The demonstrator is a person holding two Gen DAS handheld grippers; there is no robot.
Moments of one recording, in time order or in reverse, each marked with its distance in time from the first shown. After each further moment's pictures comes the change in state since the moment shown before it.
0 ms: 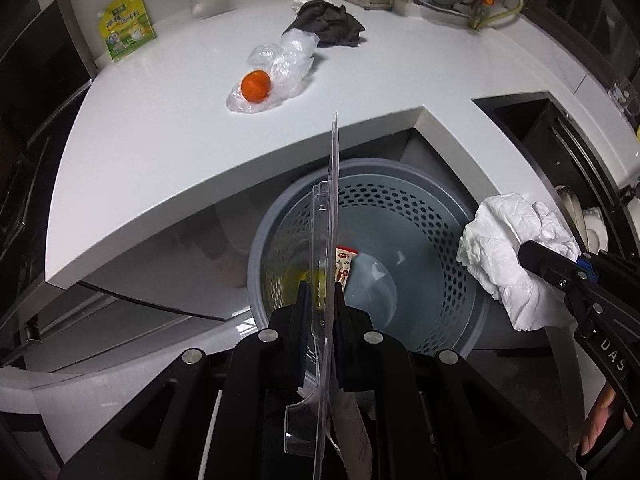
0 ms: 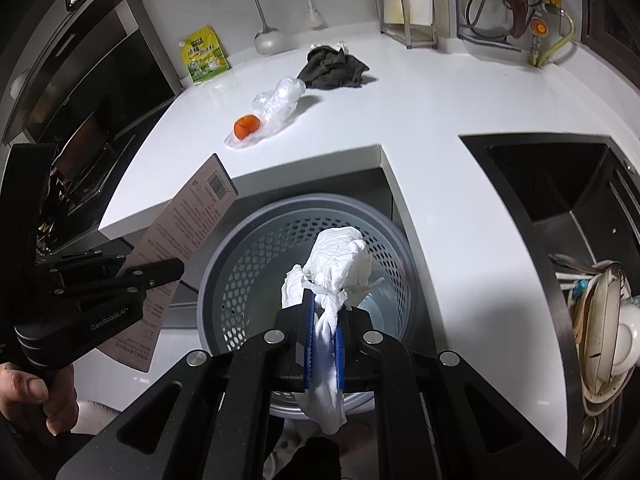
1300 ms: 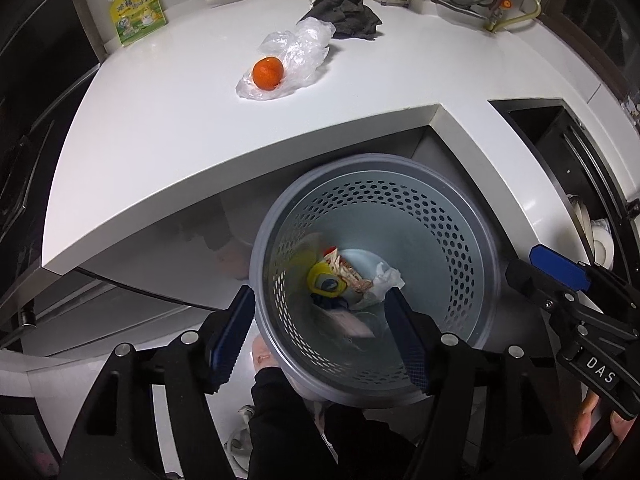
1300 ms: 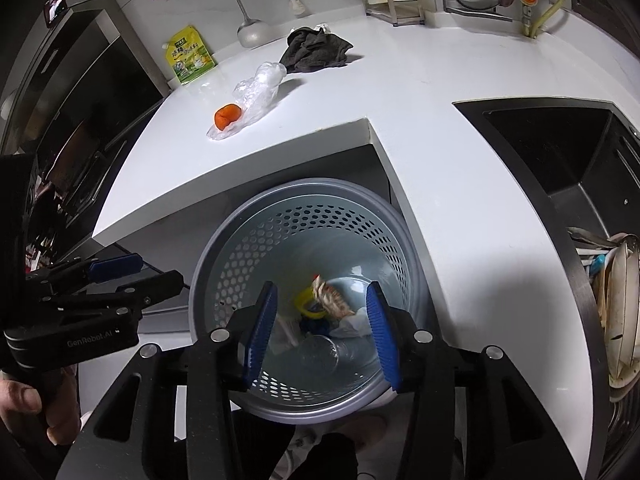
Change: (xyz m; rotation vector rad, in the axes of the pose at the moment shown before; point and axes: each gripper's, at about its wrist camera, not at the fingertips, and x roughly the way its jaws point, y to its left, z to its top) left arm 0.007 0.006 0.002 -0.053 0.015 0.014; right arm 0.020 -0.018 -0.005 0.073 0.019 0.024
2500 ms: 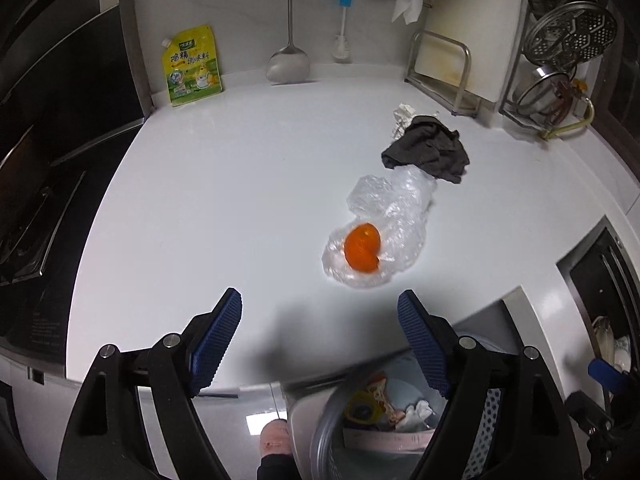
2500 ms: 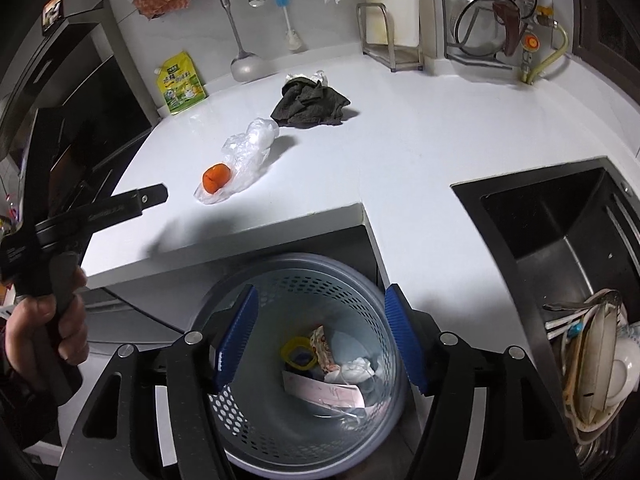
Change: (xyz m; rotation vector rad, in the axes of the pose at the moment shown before) left arm 0.012 0.069 0.113 -0.139 -0.284 0.090; right arm 0.005 0.010 0.064 -0.033 -0.088 -0.071
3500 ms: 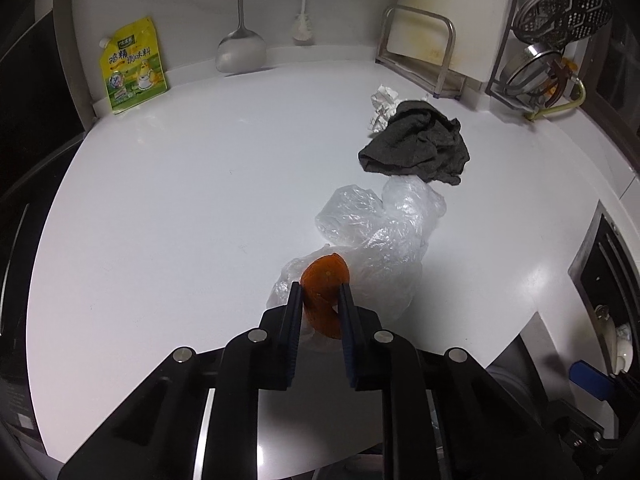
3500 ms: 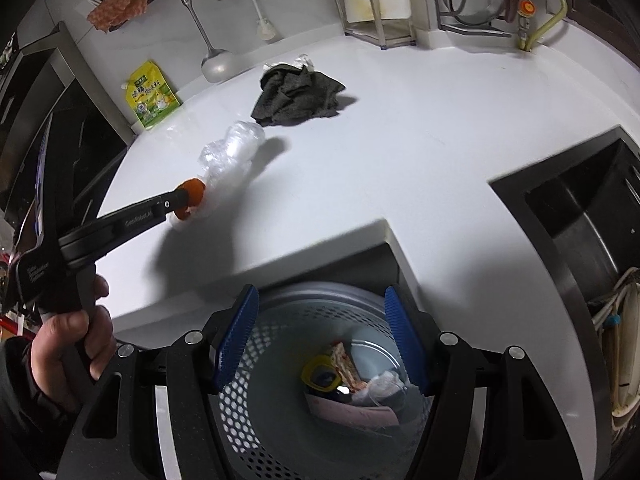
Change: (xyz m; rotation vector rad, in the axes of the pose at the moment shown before) left arm 0.063 -0.007 0.035 0.085 0.043 -0.122; right arm 0.056 0.012 0.037 0.121 0.021 0.014
